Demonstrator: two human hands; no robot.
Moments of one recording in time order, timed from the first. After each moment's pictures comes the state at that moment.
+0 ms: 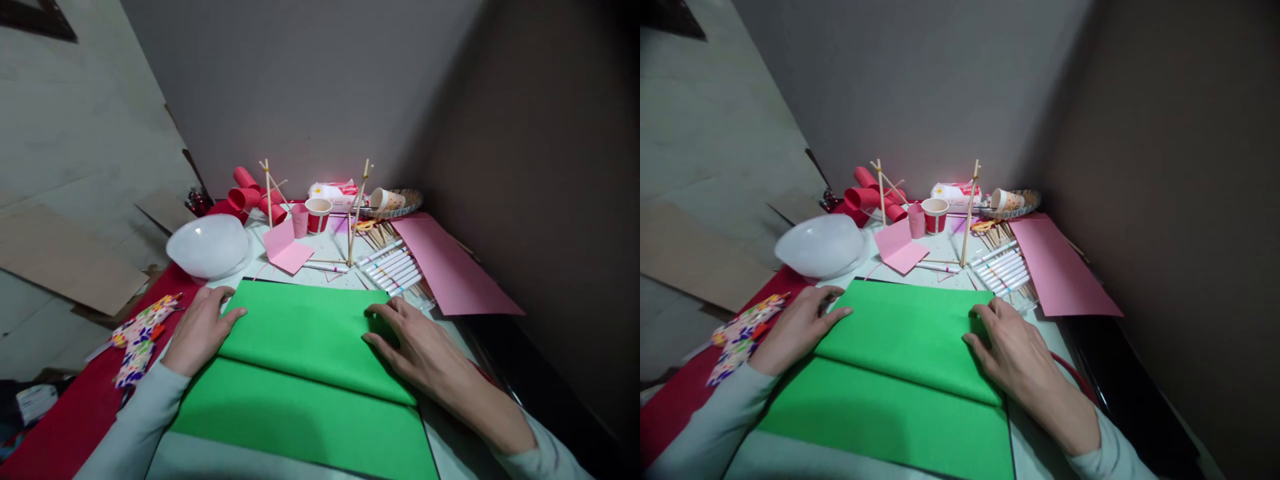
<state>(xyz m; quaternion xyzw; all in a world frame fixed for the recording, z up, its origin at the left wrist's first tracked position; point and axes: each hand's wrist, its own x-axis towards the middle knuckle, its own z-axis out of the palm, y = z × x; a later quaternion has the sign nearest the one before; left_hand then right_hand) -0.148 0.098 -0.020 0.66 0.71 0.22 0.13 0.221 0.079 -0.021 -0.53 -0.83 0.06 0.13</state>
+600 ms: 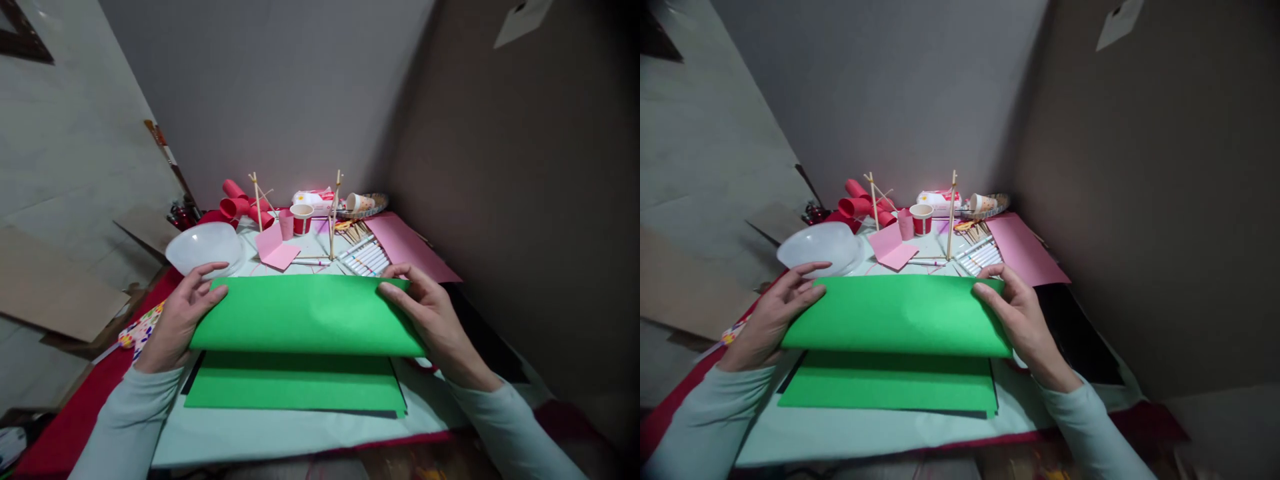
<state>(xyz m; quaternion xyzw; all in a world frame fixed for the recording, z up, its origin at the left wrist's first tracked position) -0.139 0.073 0.025 0.57 0.59 0.46 0.33 0.218 0.049 0.023 -0.51 -0.56 0.37 0.53</state>
